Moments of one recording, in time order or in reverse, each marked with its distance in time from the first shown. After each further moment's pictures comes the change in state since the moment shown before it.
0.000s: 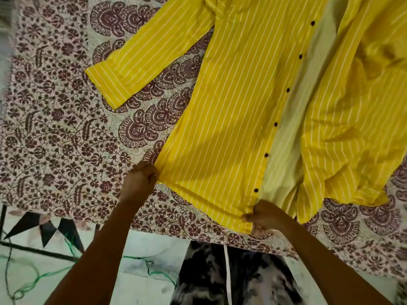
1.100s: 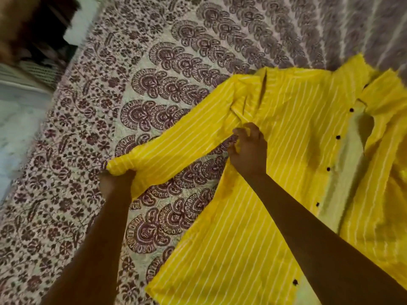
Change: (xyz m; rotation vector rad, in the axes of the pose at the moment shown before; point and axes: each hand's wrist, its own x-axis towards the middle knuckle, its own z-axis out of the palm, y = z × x) left_hand 0.226 -0.029 -0.110 -0.622 0.515 -0.984; right_hand 0.075 -0.314 -0.222 -0.317 1.231 -0.607
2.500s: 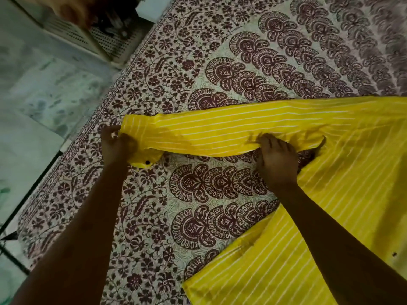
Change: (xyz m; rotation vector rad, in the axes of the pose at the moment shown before) left_hand 0.105 -0.014 -0.089 -0.417 0.077 0.166; right_hand 0.010 -0.072 0.057 -0.420 -0.069 -0.415
